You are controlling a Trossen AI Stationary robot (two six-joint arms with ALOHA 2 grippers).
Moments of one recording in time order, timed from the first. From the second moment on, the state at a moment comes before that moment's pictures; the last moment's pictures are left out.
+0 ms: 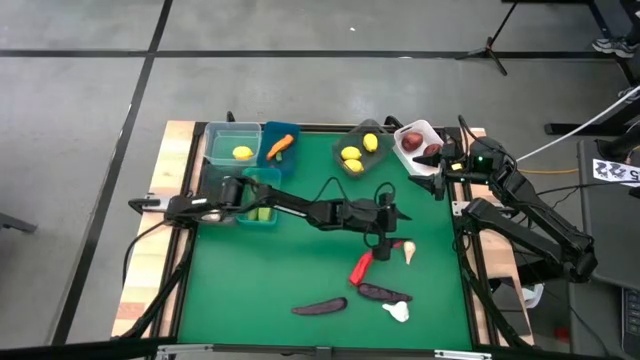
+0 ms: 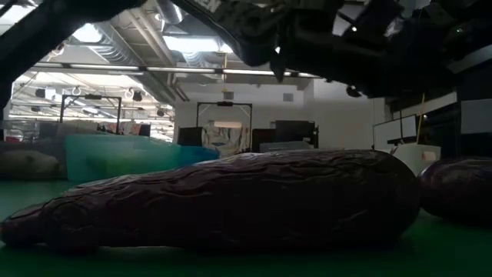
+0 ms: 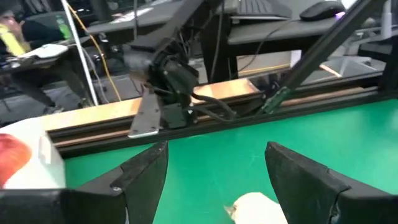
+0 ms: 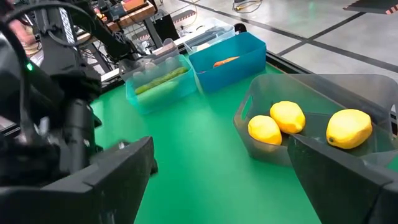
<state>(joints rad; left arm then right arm) -0.06 2.42 1.83 0.37 -0.04 0.17 -0.80 0.43 0.51 -0.42 -0.55 0.12</state>
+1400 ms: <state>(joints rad) -0.05 2.73 2.19 0.14 0.16 0.18 -0.80 0.43 0.51 -0.42 -0.55 0.12</state>
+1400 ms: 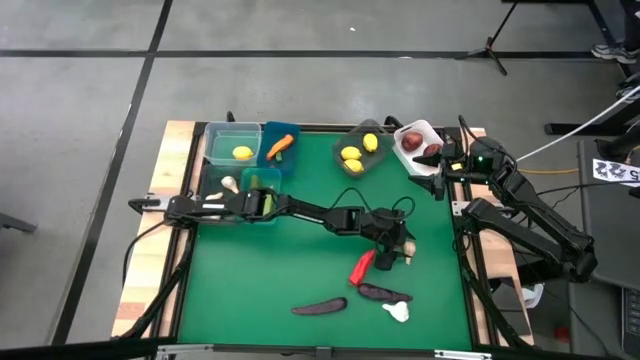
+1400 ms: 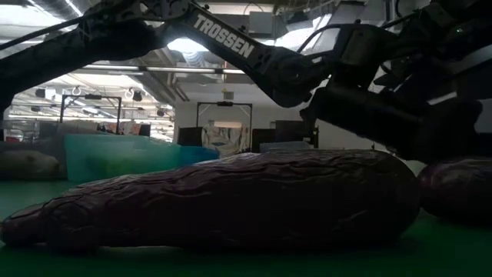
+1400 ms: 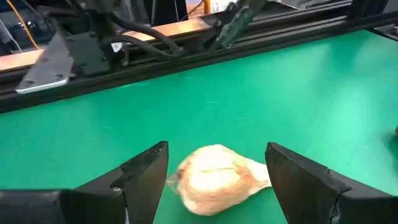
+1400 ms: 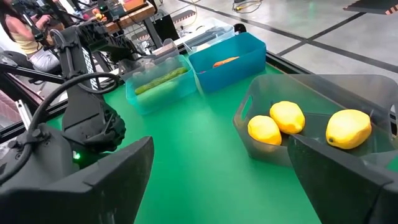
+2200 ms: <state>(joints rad) -0.05 2.76 2.19 0.14 0.15 0.11 -0.80 0.43 0.51 -0.42 -0.55 0.12</state>
